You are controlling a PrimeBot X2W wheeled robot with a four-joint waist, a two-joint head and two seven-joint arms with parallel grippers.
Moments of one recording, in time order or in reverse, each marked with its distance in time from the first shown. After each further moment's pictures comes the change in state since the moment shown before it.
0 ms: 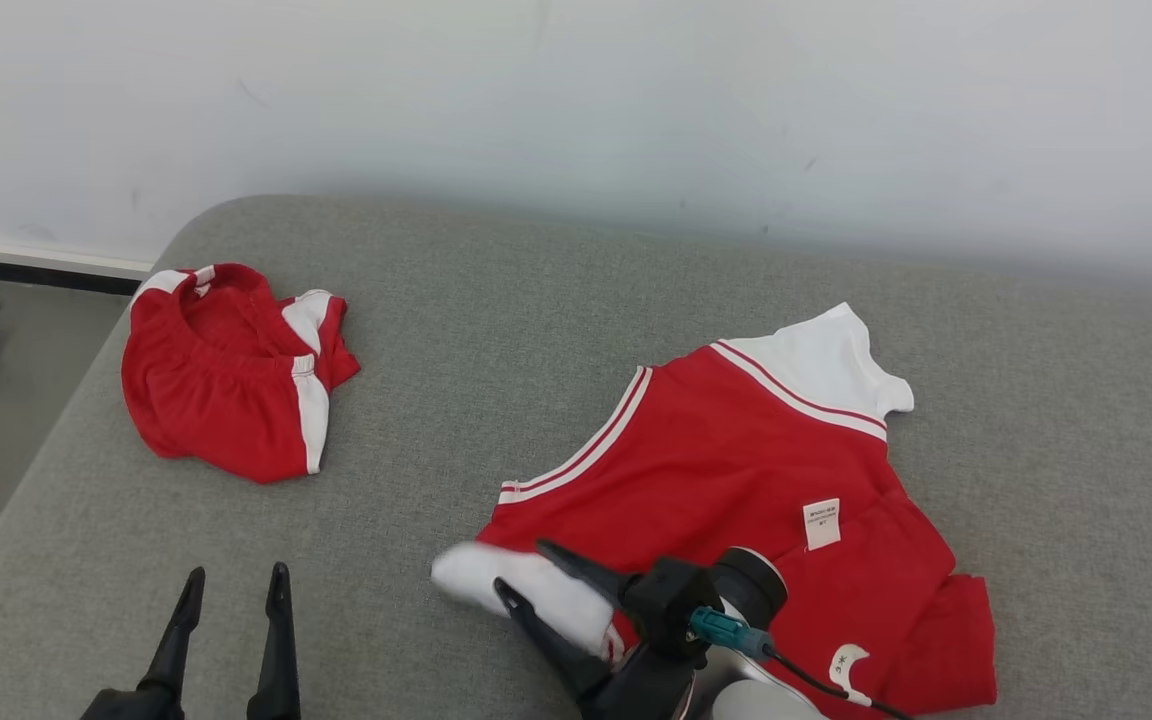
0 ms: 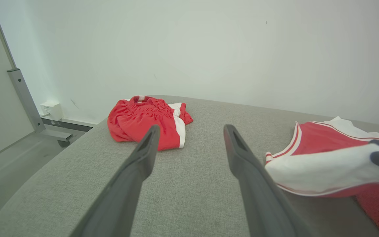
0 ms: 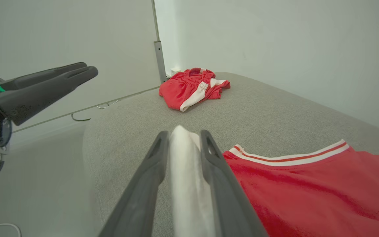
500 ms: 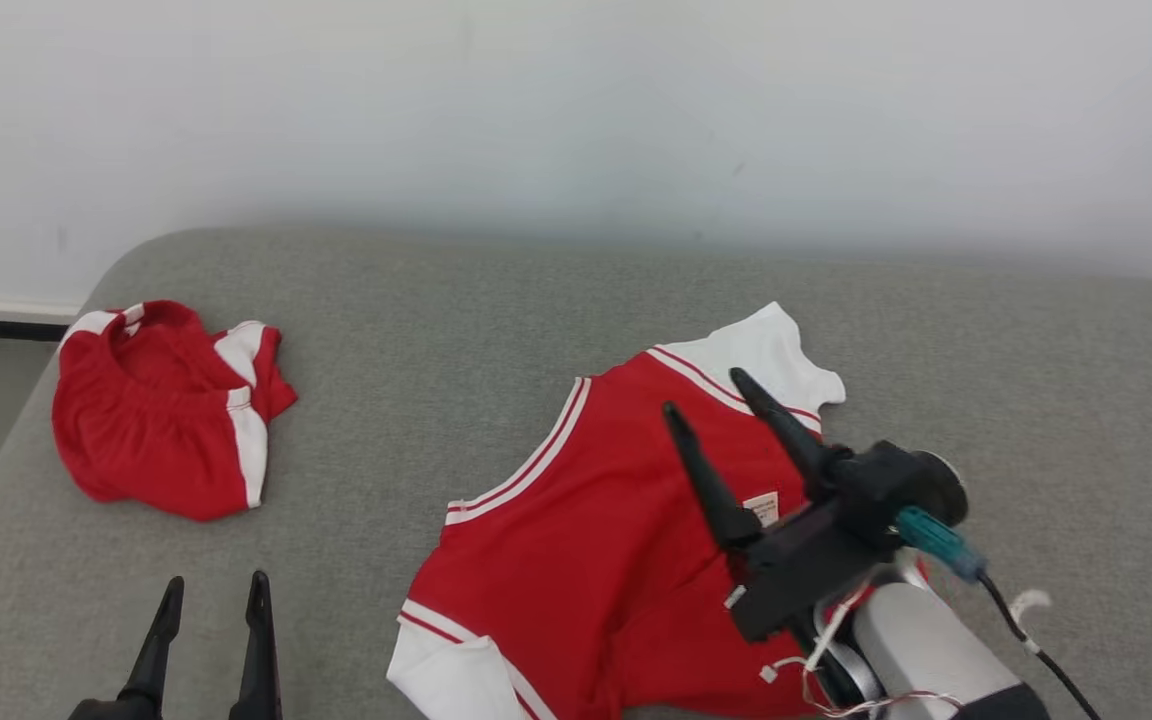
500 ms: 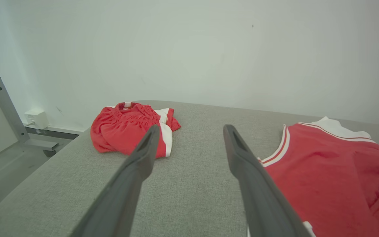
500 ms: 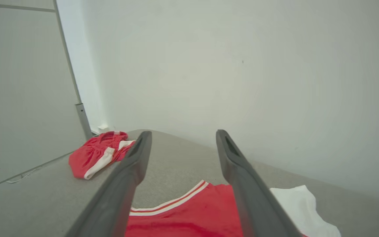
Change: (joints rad) left arm 0.011 0.008 0.026 -0.008 0.000 0.005 0.000; right arm 0.017 -0.063 -0.337 -0.130 -0.060 0.000 -0.043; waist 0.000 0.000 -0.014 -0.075
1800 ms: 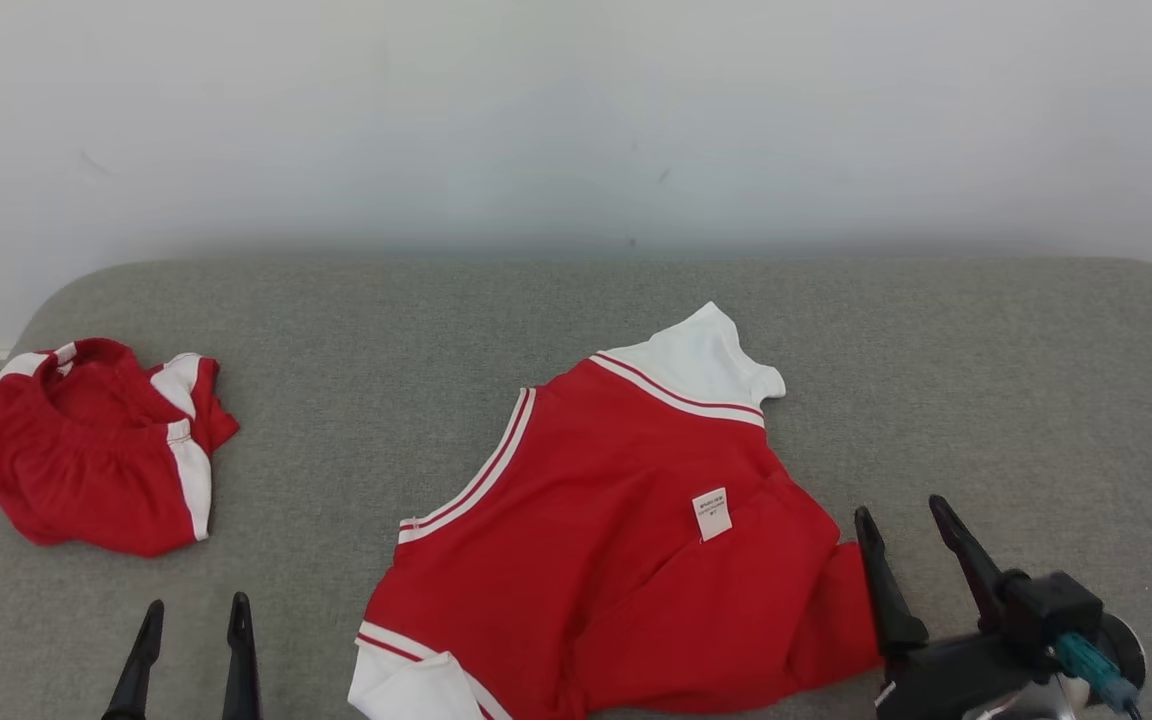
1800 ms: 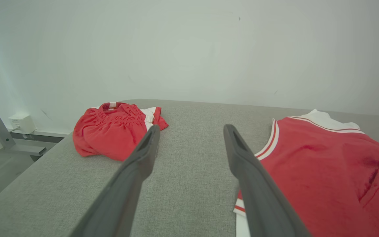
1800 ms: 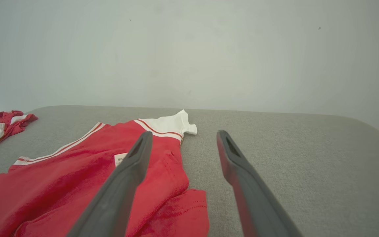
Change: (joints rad) left arm 0.038 0.004 0.026 -0.004 0.011 0.011 0.000; right arm 0.390 -0.008 -0.423 -0.189 -0.163 0.000 0.057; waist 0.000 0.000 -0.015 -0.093
